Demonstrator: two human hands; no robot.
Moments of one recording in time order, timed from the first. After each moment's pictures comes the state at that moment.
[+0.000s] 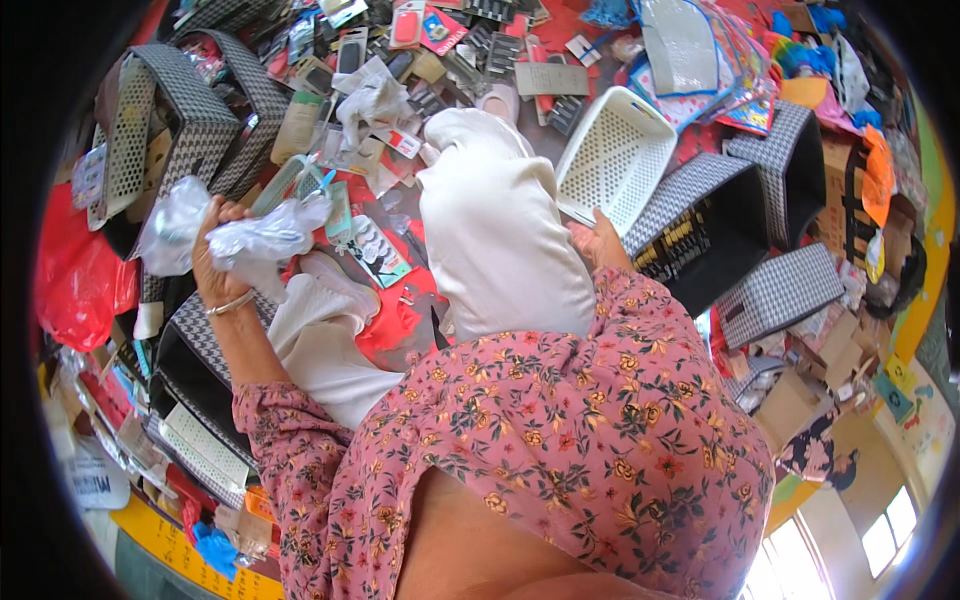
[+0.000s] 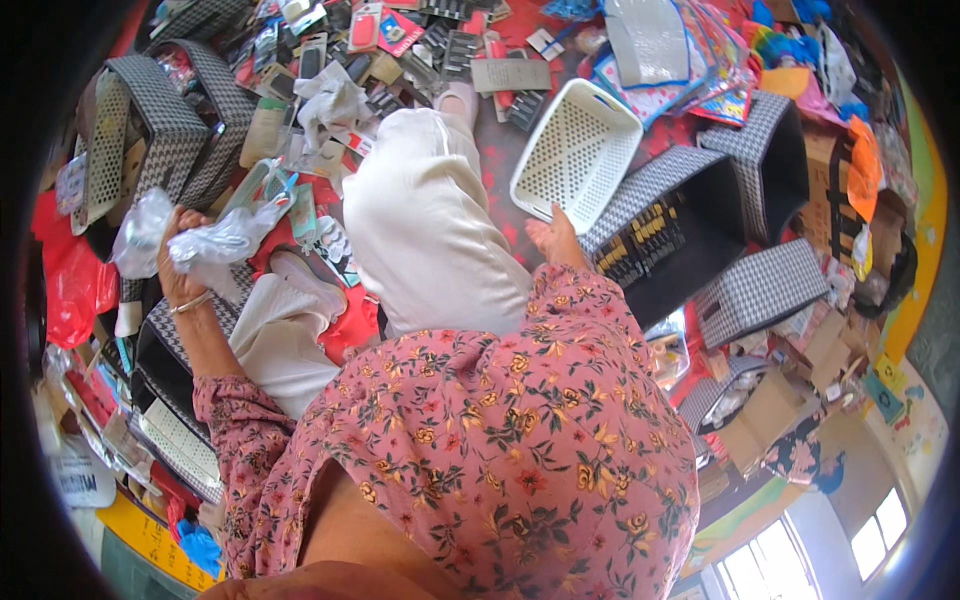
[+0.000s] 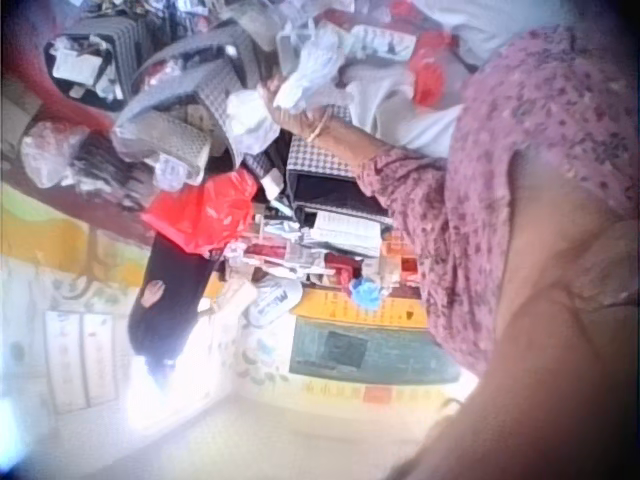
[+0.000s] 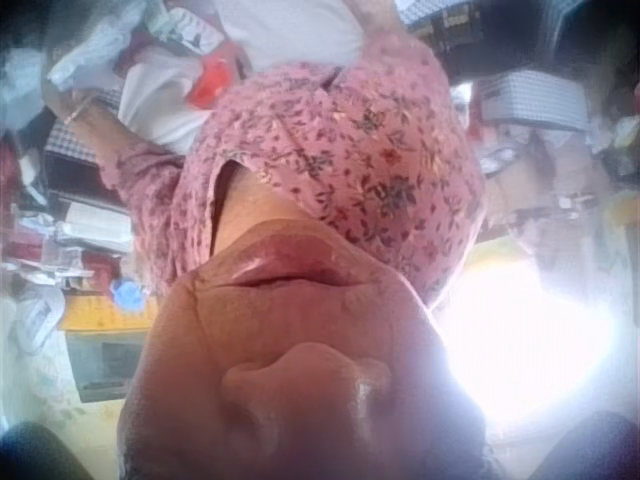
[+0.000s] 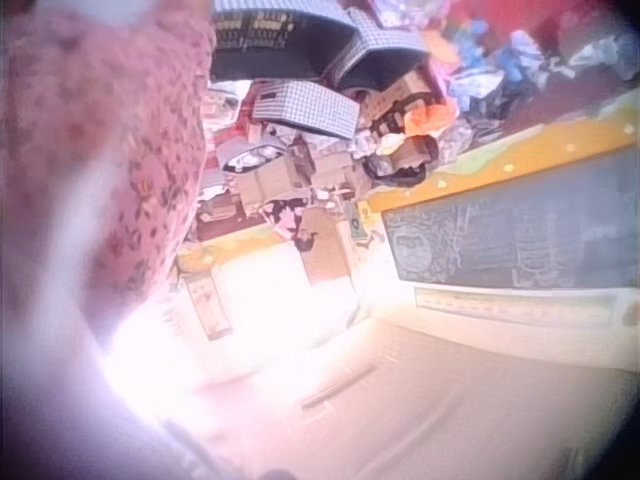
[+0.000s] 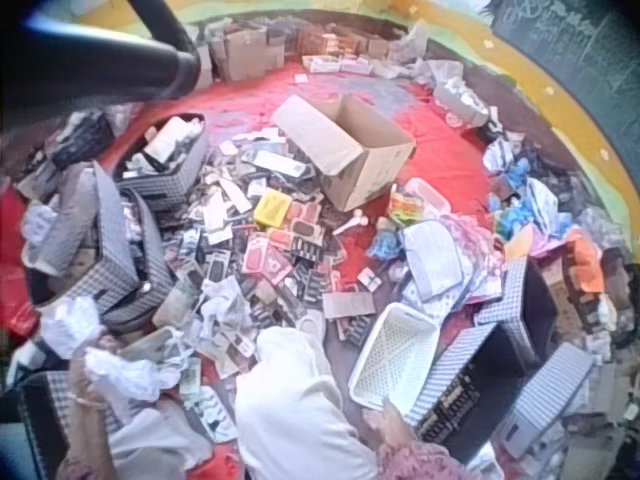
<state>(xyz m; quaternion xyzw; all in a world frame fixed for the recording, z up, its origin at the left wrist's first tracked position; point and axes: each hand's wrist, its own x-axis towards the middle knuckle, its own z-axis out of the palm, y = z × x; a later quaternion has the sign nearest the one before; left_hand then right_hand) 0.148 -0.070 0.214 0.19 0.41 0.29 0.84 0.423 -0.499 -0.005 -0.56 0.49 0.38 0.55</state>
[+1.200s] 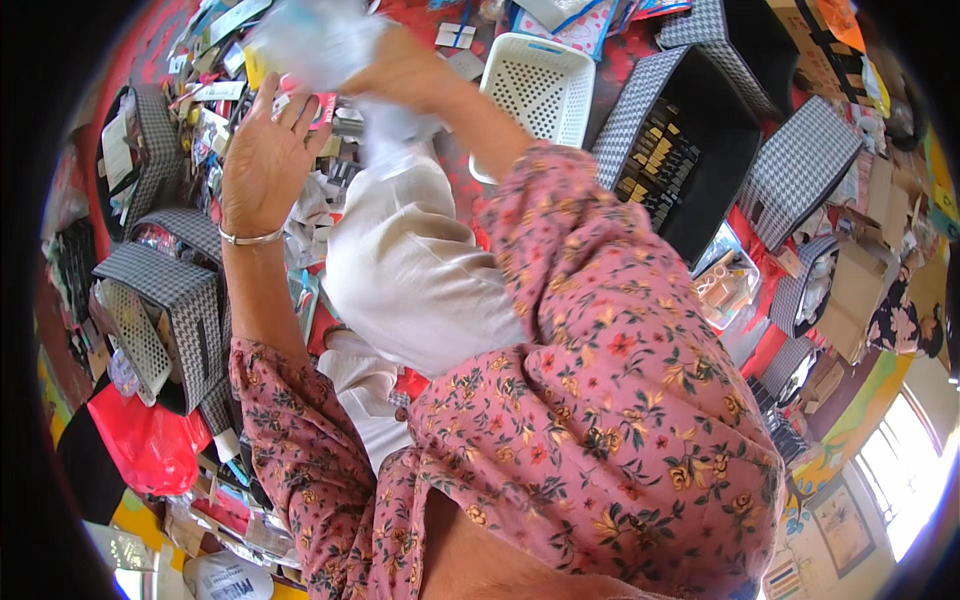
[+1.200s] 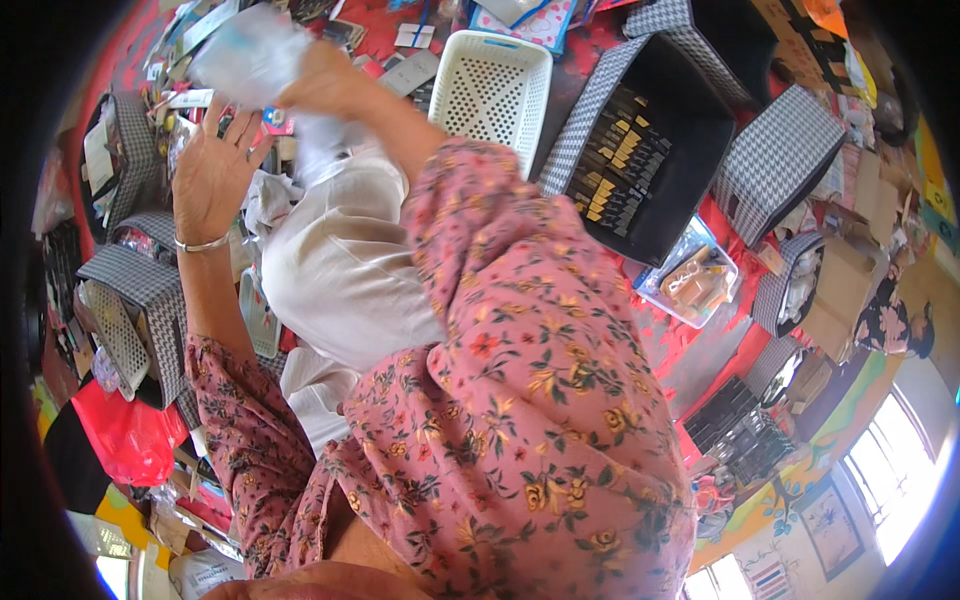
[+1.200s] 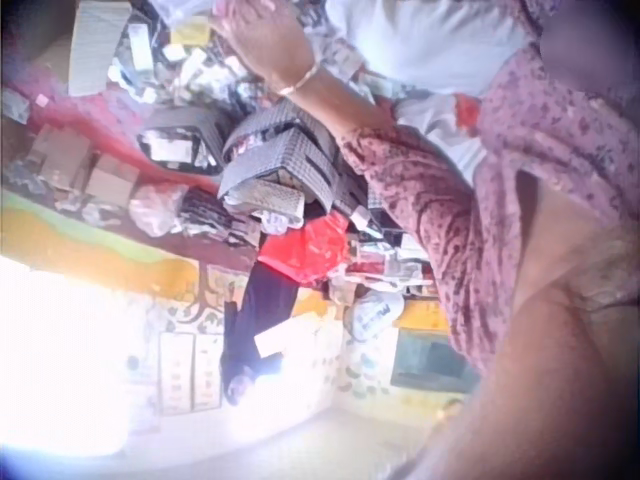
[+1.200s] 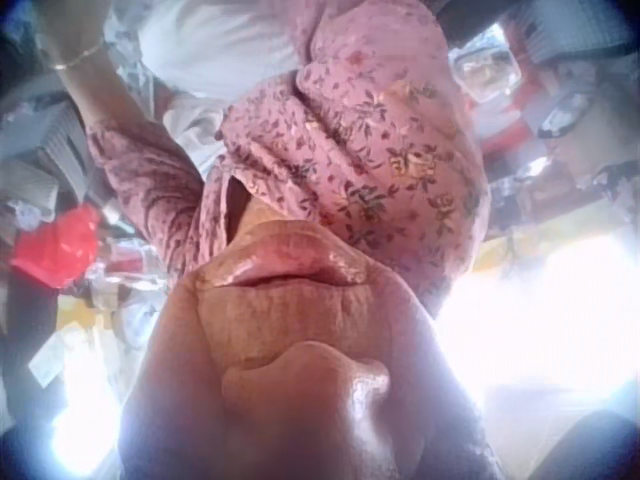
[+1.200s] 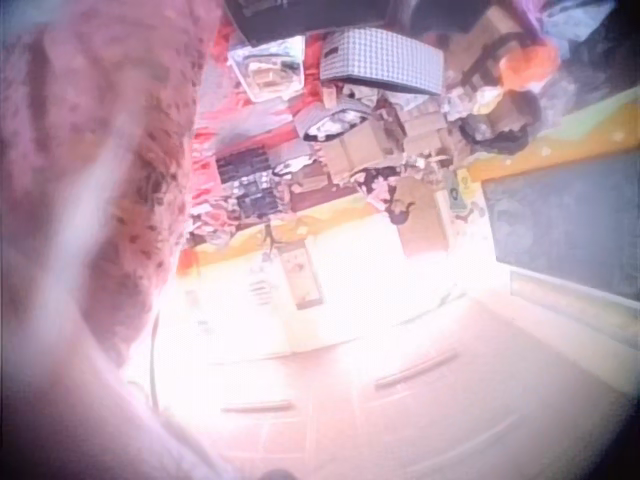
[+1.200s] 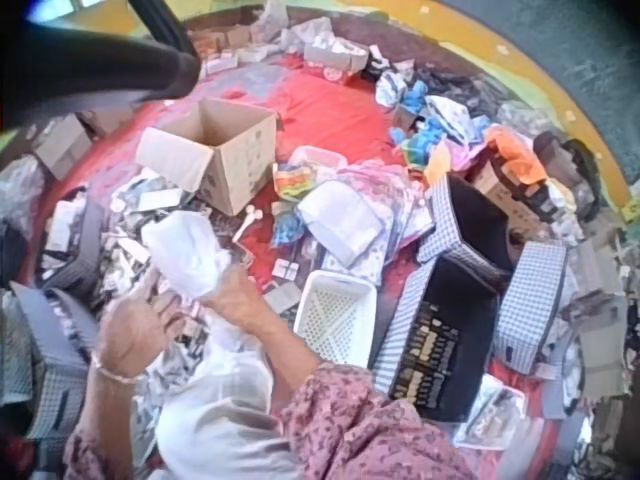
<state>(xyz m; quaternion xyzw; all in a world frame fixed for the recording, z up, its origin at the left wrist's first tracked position) 0.443 -0.152 0.204 0.32 0.14 -0.07 0.93 0.568 -0.291 0.129 -0.80 -0.33 0.21 0.46</state>
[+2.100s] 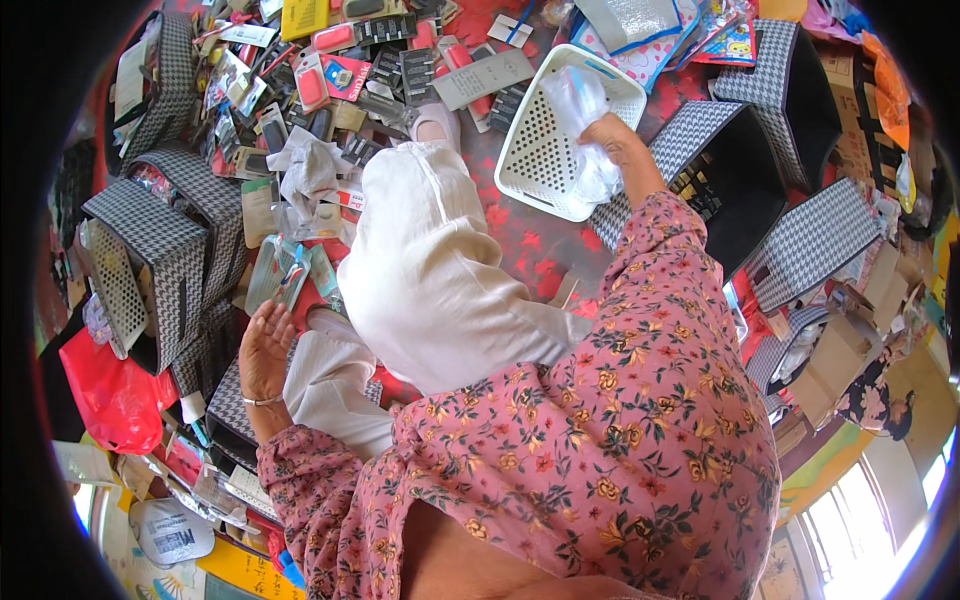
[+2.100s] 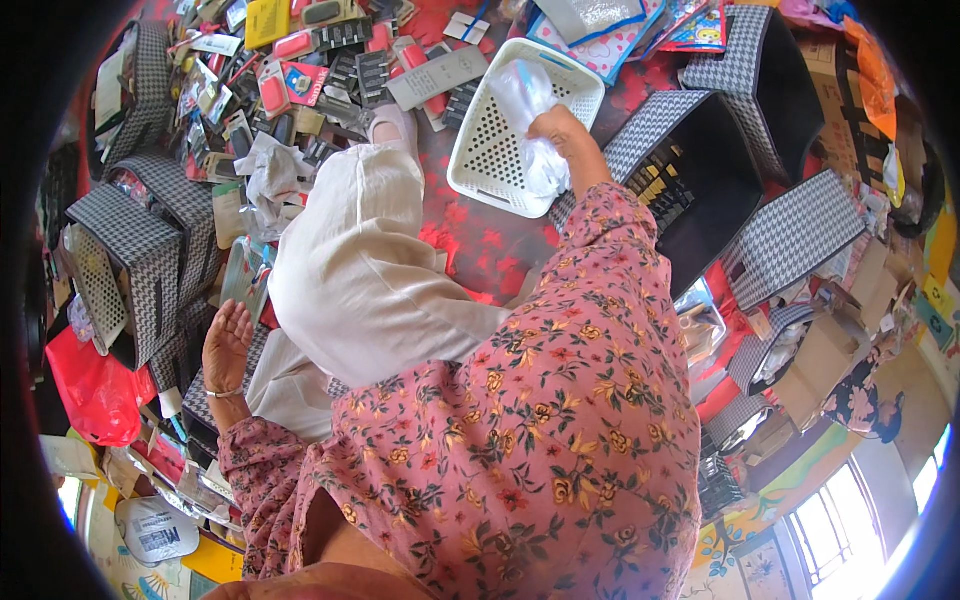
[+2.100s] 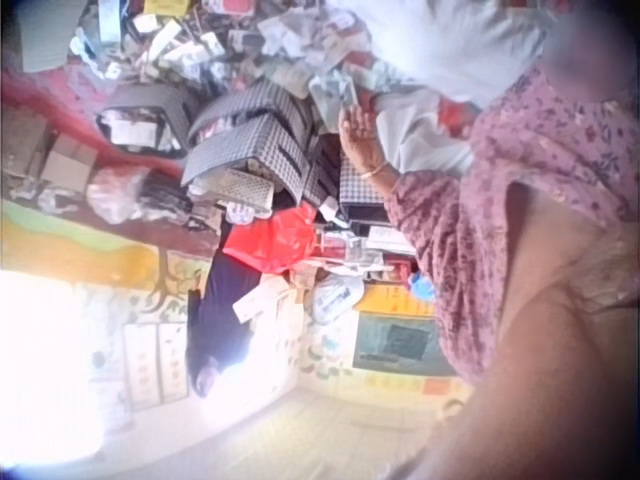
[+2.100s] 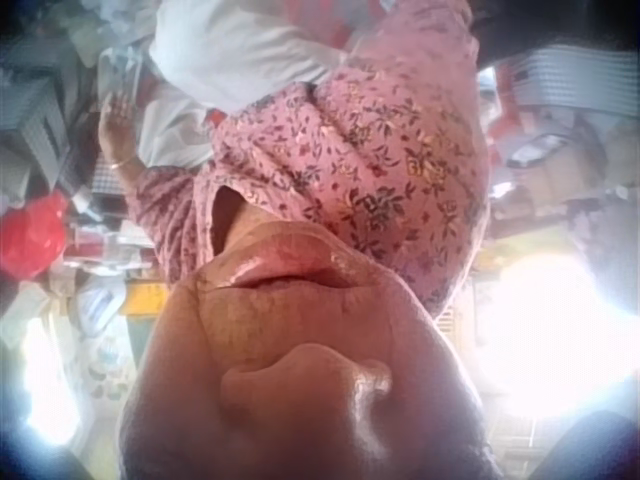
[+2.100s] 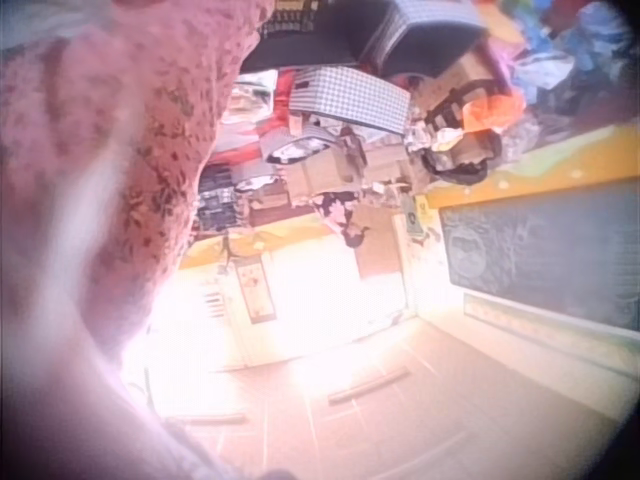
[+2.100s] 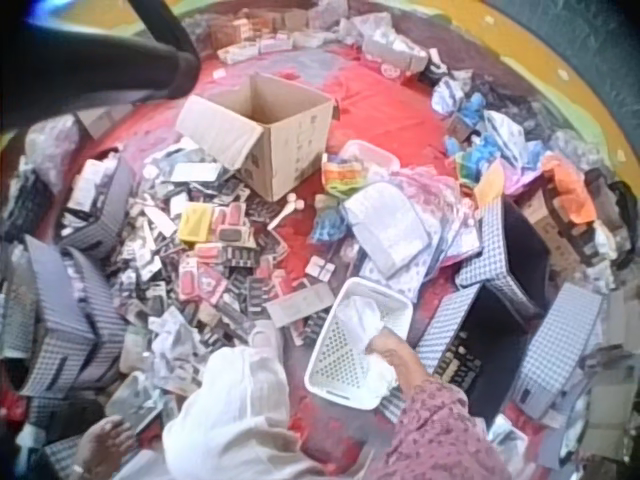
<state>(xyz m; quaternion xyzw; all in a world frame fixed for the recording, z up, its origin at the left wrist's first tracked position) 0.178 -0.130 0.201 0.34 0.57 0.03 0.75 0.604 -0.490 -0.063 -0.79 0.08 0.46 0.39</state>
